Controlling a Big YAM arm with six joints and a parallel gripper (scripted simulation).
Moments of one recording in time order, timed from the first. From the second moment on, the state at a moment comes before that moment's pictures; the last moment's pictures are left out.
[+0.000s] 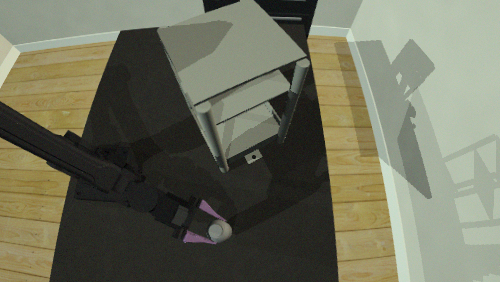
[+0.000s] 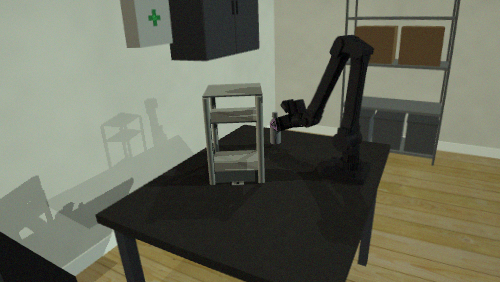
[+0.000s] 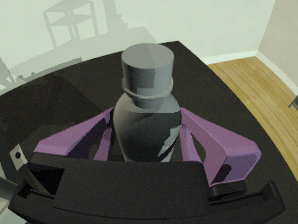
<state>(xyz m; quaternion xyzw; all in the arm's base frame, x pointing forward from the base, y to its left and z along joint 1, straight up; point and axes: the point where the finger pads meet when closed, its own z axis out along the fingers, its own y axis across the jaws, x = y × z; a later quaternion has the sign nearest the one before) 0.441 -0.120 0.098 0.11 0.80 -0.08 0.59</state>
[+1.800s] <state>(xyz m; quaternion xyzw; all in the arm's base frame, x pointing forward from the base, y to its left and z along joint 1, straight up) 0.446 -0.122 0.115 0.11 0.79 -0.08 0.59</state>
